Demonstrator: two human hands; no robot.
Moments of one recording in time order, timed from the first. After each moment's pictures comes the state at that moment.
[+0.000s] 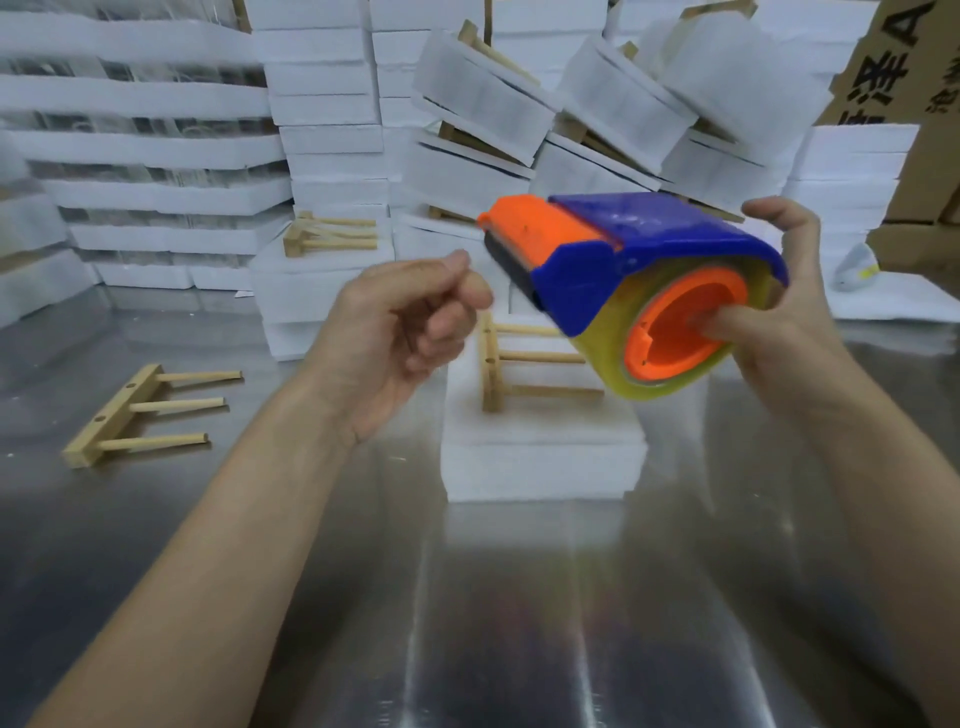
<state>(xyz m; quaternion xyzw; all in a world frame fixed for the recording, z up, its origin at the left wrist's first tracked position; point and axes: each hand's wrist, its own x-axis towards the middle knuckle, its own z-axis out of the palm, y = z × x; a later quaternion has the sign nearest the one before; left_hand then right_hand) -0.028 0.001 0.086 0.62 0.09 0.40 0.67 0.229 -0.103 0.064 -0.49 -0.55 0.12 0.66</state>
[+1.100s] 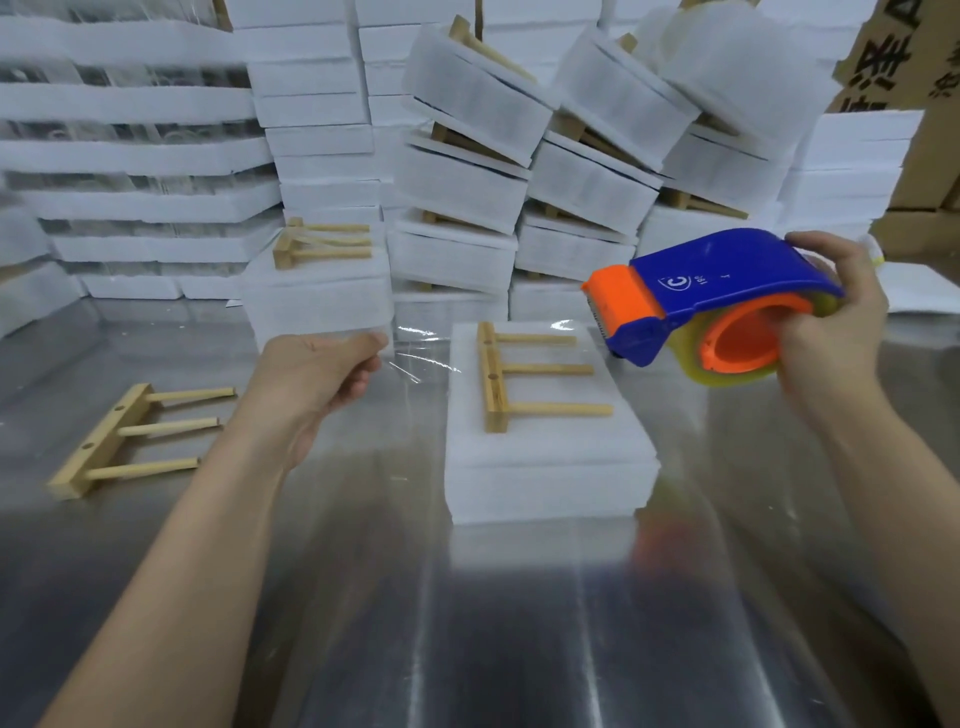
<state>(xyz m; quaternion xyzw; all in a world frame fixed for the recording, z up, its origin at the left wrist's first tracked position) -0.048 0.086 0.034 0.57 0.43 0.46 0.53 0.272 -0.094 0.045 -0.56 -0.41 -0.06 0.72</state>
